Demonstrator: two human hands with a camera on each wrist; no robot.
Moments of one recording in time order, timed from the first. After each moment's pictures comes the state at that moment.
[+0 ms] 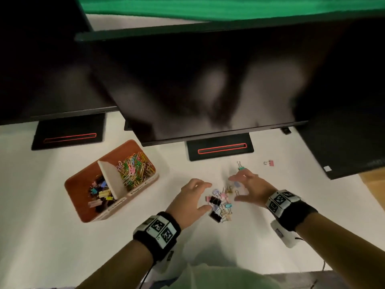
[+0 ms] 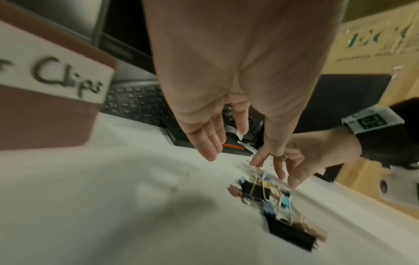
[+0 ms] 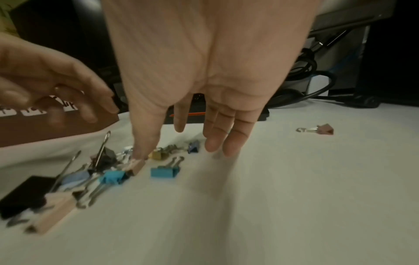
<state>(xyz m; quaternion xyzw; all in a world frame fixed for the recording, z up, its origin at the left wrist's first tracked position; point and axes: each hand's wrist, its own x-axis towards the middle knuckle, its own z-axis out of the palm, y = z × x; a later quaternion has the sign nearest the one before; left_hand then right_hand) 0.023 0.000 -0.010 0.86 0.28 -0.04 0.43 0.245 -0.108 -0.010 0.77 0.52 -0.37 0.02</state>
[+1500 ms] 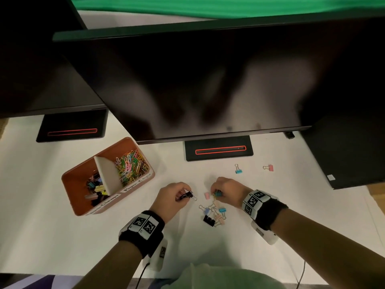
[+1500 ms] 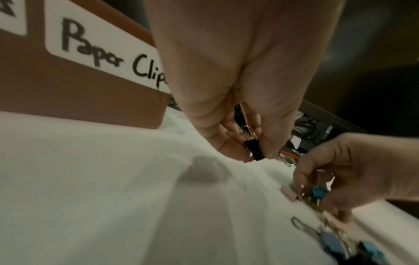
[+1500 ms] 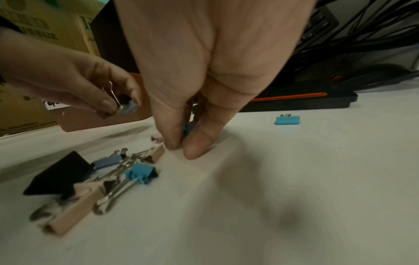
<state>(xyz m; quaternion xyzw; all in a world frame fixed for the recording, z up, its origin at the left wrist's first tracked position) 0.014 0.010 -0.026 0.77 0.41 0.04 0.48 0.228 -0.077 -0.033 0.67 0.62 -0.40 -0.01</state>
